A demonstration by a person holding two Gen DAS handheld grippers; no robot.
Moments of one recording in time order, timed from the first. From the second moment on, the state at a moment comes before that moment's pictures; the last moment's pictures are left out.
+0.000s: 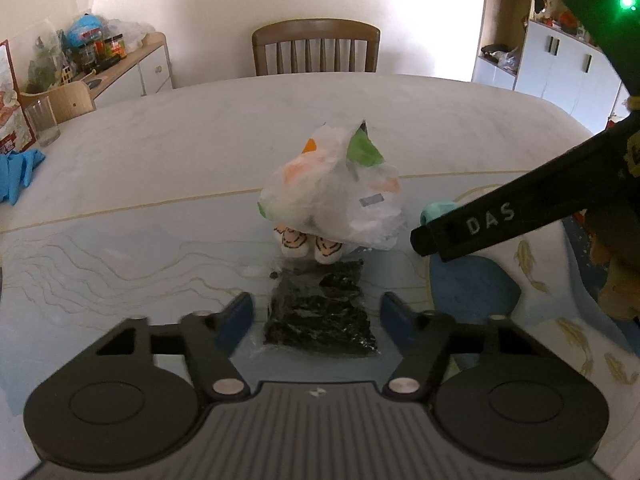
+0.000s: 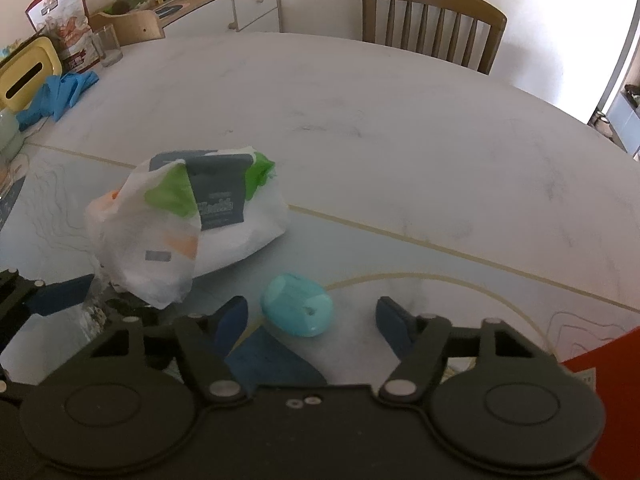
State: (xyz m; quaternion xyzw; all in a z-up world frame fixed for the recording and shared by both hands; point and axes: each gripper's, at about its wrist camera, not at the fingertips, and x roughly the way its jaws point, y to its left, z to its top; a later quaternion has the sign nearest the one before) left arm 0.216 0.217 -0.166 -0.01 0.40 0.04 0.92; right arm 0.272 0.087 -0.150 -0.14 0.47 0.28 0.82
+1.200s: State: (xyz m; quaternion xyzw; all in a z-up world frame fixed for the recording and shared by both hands) left arm 0.159 0.171 -0.106 -0.03 0.40 -0.01 0.91; right arm 0.187 0.021 -0.088 -0.12 0.45 0.31 0.83
